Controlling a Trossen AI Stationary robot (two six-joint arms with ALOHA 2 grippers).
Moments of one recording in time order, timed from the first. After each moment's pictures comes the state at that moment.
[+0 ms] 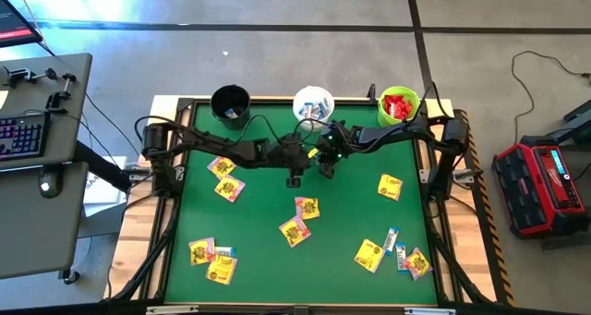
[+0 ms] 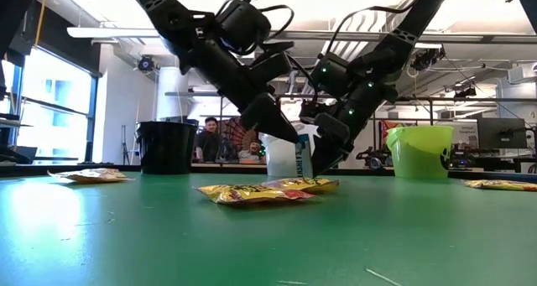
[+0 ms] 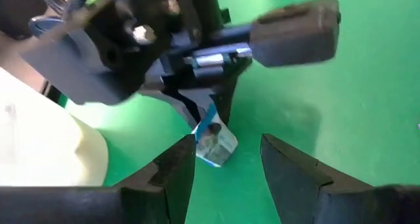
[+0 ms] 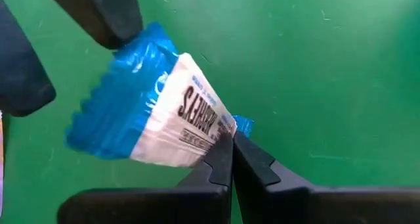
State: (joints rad) left arm 0.14 1.87 1.04 0.18 -0.14 0.38; right arm -0.37 1.84 0.90 -0.01 -0.22 0.00
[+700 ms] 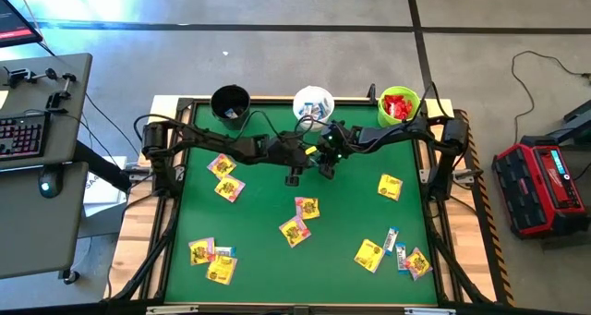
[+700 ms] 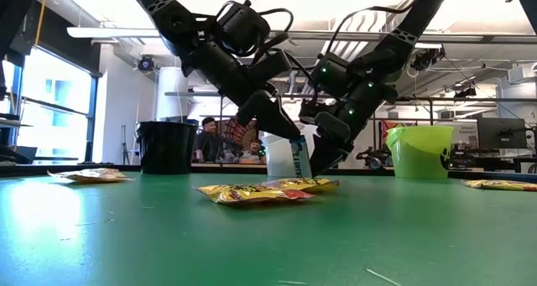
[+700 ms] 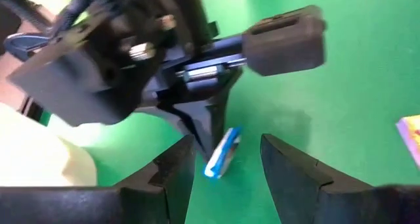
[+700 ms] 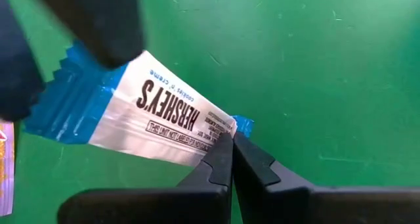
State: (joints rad) left arm 0.18 1.87 1.05 0.17 -0.02 0.43; right arm -0.37 1.84 0.90 -0.01 -0.24 0.00
